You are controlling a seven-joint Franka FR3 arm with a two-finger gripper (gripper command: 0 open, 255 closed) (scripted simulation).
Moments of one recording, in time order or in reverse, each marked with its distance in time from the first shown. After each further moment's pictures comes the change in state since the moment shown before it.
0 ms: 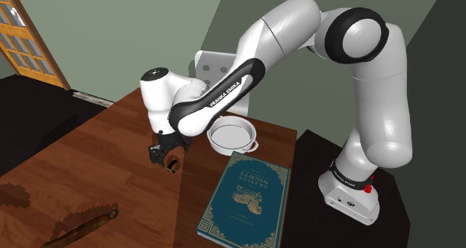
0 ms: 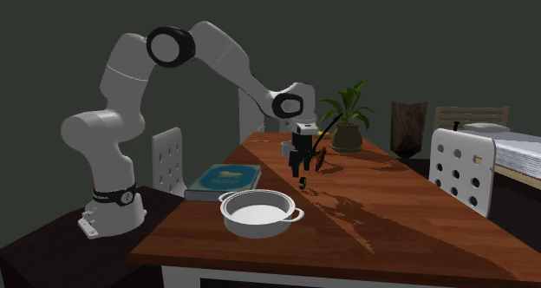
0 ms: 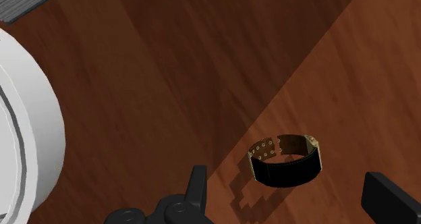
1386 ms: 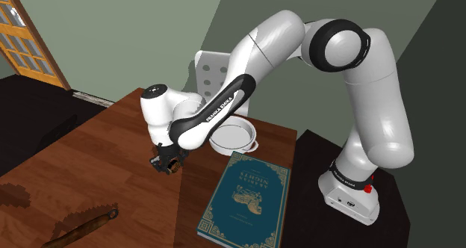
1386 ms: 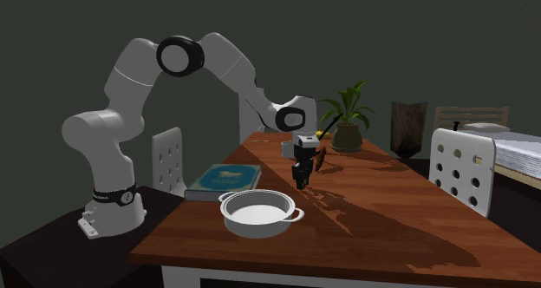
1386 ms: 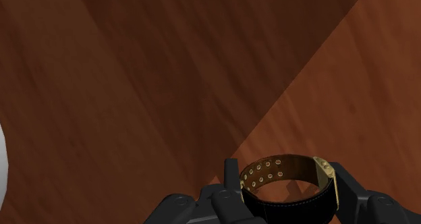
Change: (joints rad) arm 0.036 0.101 -0.031 0.030 -0.048 0.064 0.034
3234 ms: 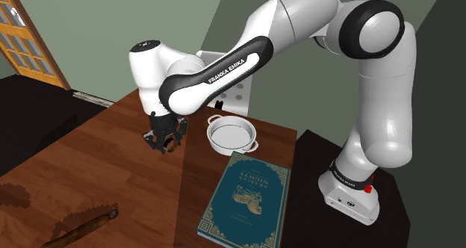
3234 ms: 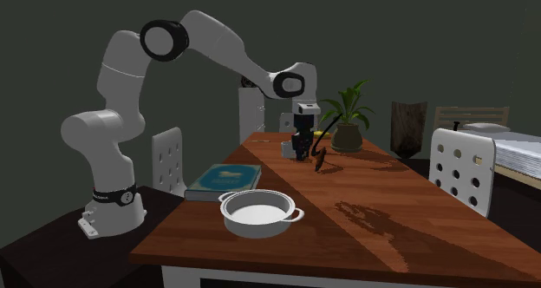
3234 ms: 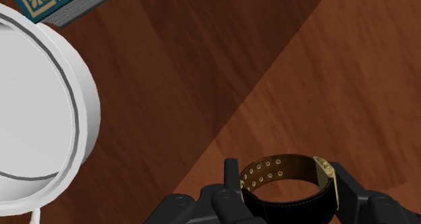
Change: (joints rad) arm -0.046 -0.177 0.056 0.048 0.093 -0.212 -0.062
